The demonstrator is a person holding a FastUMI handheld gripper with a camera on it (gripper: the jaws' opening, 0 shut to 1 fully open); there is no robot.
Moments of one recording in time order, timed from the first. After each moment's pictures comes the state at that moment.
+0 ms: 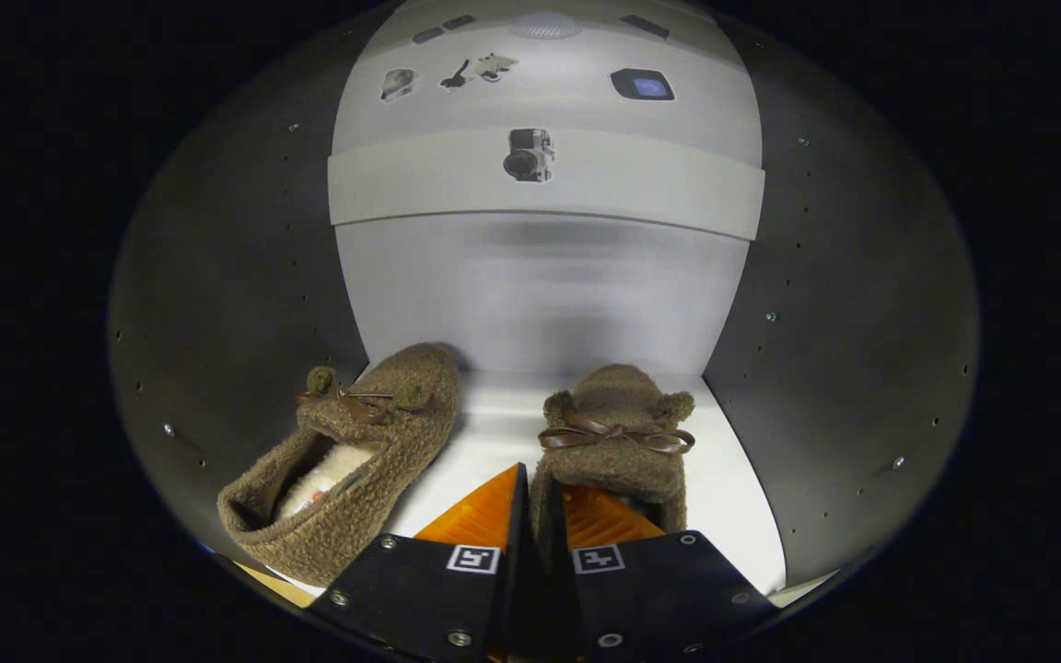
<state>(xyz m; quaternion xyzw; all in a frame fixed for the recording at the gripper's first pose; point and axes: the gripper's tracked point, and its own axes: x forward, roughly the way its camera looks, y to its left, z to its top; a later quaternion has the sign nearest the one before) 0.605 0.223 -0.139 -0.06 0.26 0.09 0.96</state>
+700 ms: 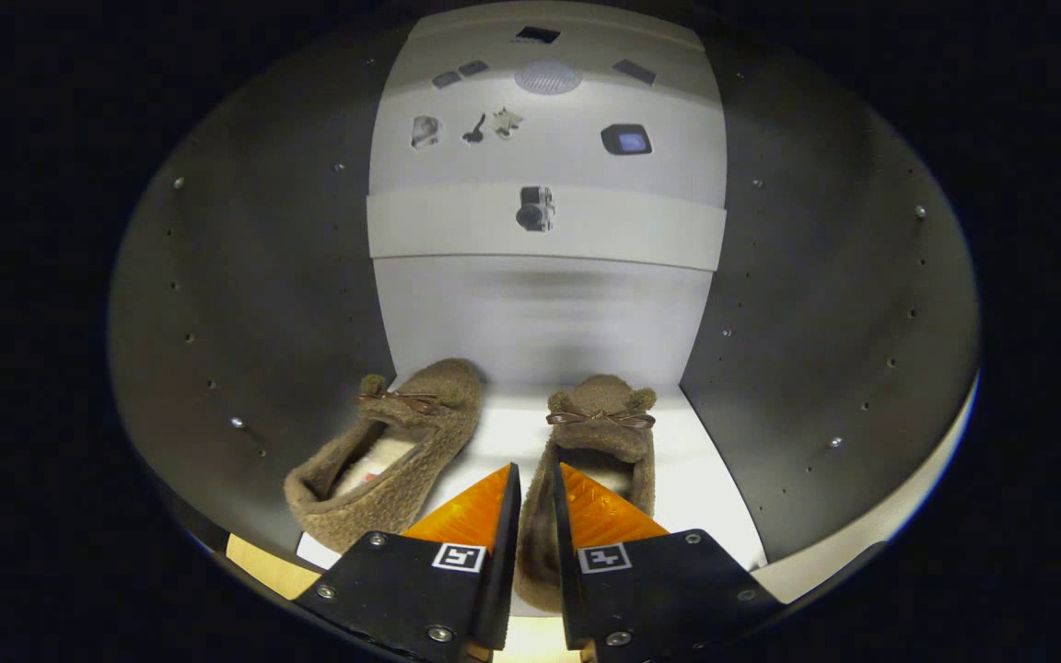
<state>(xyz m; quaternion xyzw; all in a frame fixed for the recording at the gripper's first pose) 0.549 0.220 -0.101 -0.05 0.21 0.09 0.97</state>
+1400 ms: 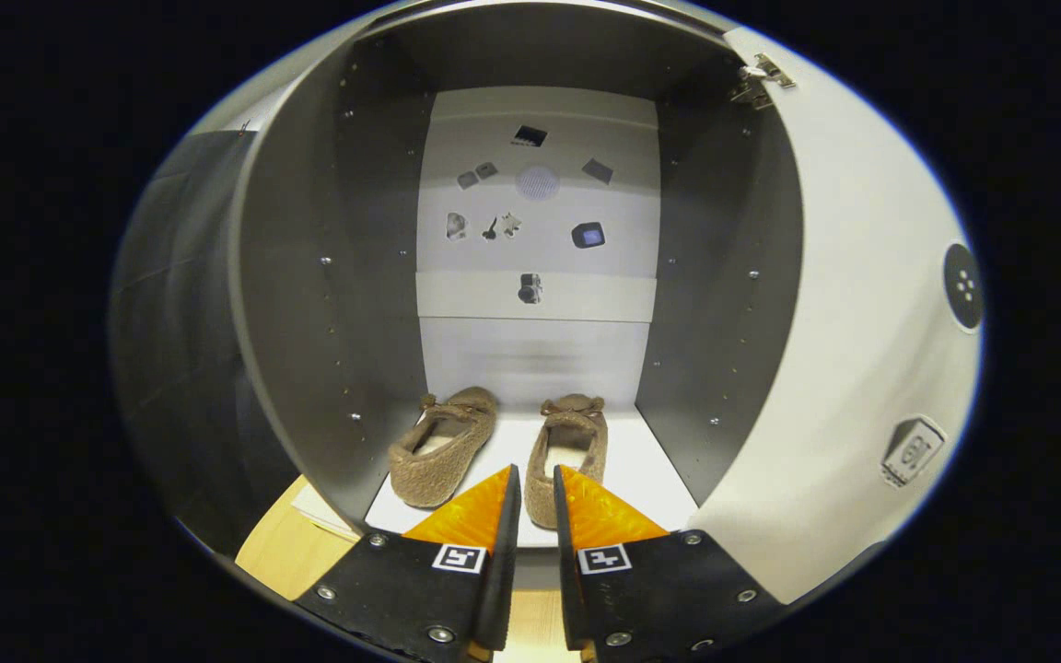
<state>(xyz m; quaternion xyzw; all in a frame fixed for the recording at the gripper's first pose) 0.416 0.194 -0.037 -0.04 0.14 0.07 0.99</state>
